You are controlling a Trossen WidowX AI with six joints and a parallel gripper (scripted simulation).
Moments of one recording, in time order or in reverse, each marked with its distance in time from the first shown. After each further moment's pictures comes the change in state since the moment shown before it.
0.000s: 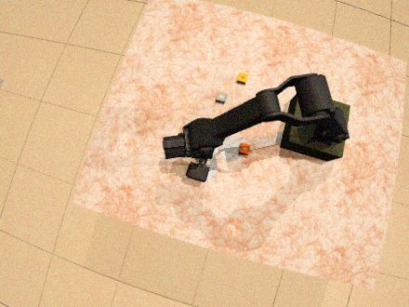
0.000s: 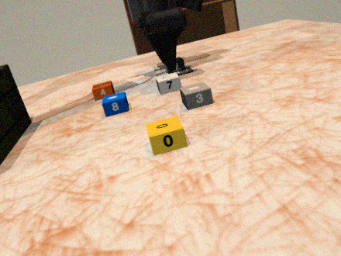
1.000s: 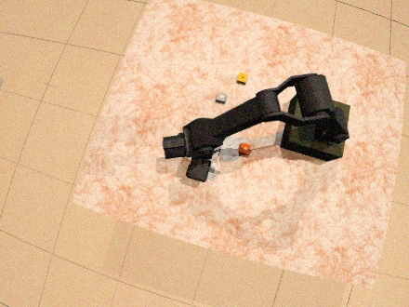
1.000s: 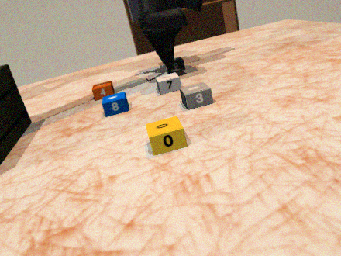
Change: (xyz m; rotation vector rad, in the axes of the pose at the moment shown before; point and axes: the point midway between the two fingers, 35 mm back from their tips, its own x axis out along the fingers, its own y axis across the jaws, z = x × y) arm 0.000 0.000 0.000 0.000 0.000 0.000
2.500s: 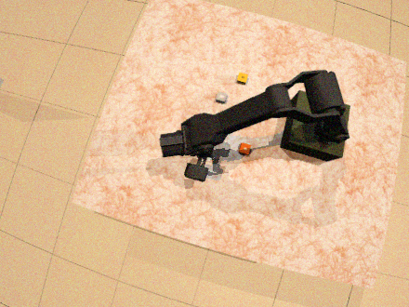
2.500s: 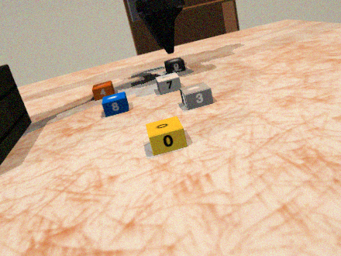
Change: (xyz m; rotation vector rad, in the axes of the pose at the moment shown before) arm -0.031 0.001 0.002 -0.002 -0.009 0.005
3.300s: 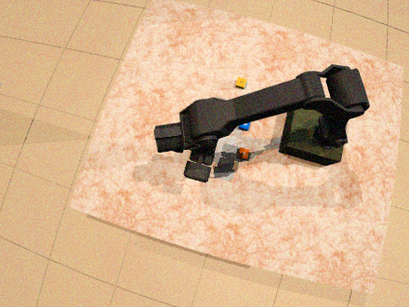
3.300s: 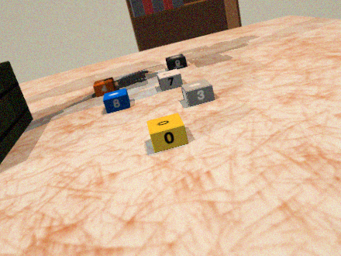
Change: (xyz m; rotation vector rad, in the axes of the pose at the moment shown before) arm -0.088 -0.007 -0.007 -0.014 0.008 -0.001
